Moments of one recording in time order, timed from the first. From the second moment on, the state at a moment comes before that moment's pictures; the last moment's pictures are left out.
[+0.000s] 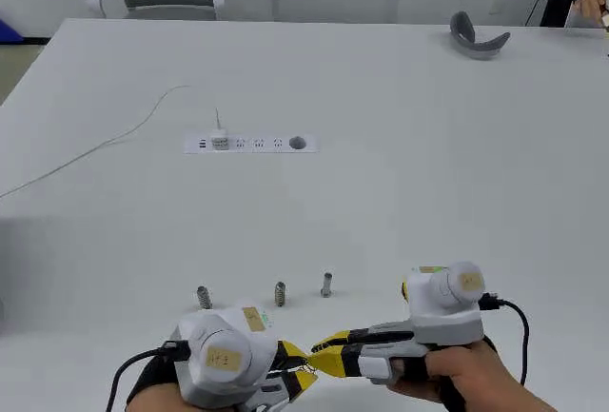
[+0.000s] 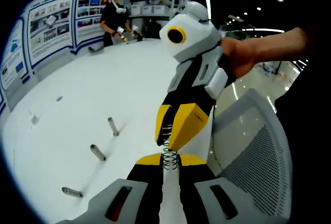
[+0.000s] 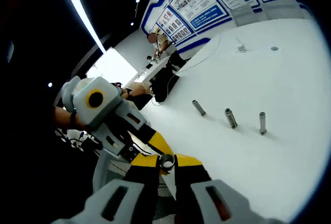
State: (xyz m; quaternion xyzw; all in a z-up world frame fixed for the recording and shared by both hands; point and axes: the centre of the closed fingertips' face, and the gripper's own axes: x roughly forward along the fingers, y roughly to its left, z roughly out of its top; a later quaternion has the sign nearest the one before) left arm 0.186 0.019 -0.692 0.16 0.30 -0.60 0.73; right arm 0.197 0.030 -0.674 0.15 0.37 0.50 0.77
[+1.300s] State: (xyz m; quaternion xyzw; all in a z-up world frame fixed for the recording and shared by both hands) left arm 0.191 0.002 -0.662 0.11 0.25 -0.66 0.70; right arm 0.192 0.024 -0.652 -0.14 0.38 0.64 0.65
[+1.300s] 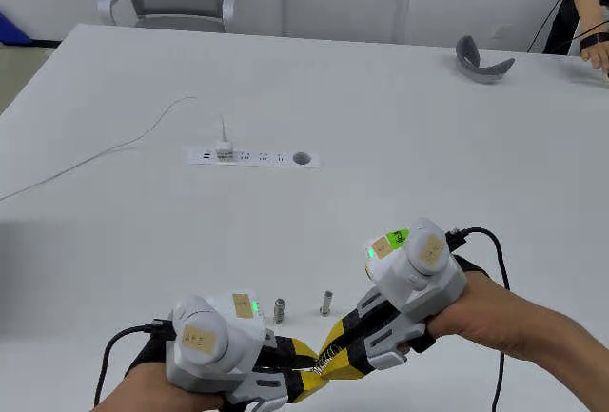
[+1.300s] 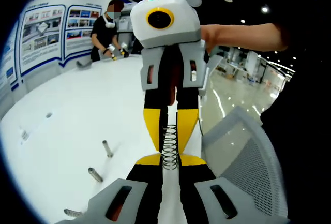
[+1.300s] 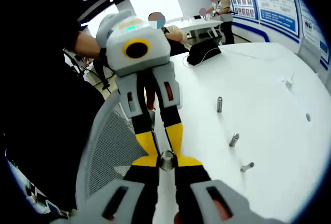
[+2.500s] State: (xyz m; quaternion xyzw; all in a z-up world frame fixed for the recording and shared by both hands) left arm 0.208 0.056 -0.695 0.09 0.29 -0.57 0.76; right arm 0.201 -0.019 -0.690 -0.14 0.42 0.54 0.71
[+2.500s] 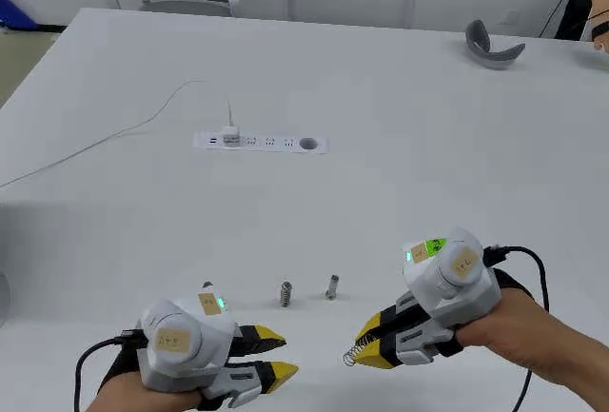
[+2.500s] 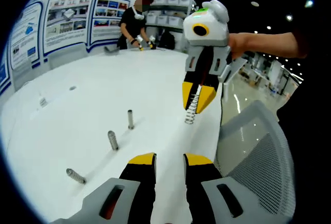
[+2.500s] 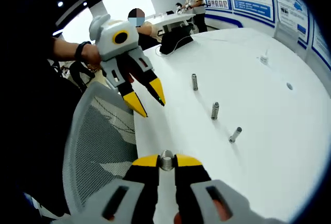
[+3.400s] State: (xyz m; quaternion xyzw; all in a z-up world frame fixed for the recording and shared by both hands) left arm 0.241 0.102 -0.708 0.06 0.32 -0.48 0.82; right arm 0.277 -0.043 -0.718 -0.18 0.44 0.47 0.74
